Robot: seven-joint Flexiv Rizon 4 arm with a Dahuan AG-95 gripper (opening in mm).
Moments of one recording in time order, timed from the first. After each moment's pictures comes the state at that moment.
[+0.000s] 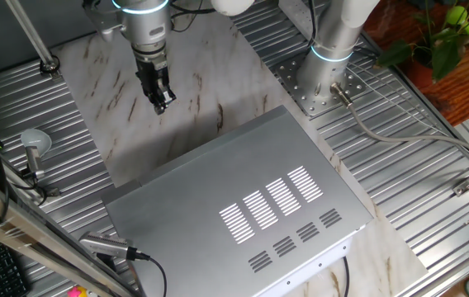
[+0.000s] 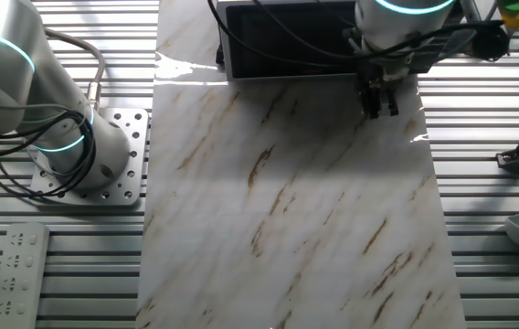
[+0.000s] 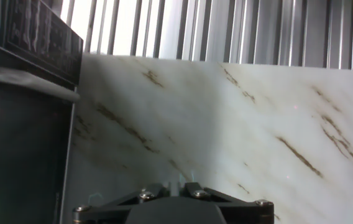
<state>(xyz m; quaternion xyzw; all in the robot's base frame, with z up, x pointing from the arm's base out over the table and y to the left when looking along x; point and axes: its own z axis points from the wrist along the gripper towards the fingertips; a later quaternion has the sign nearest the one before) 0.542 0.006 0.200 -0.07 0.99 0.05 0.06</state>
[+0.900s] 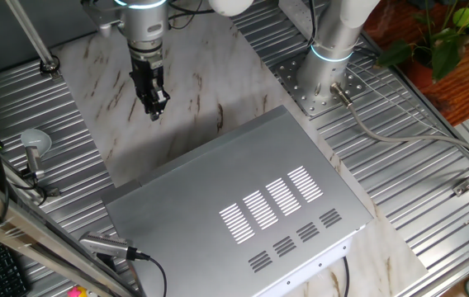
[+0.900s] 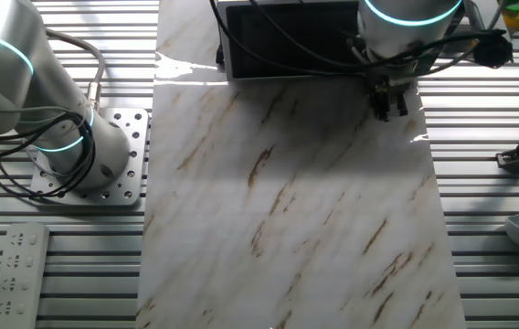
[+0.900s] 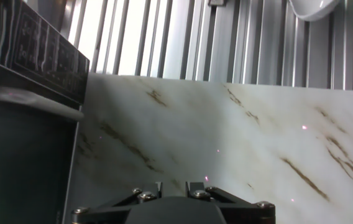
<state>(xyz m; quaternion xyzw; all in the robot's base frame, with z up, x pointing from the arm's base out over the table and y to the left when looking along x) 0.561 0.006 0.196 -0.07 0.99 0.06 0.09</state>
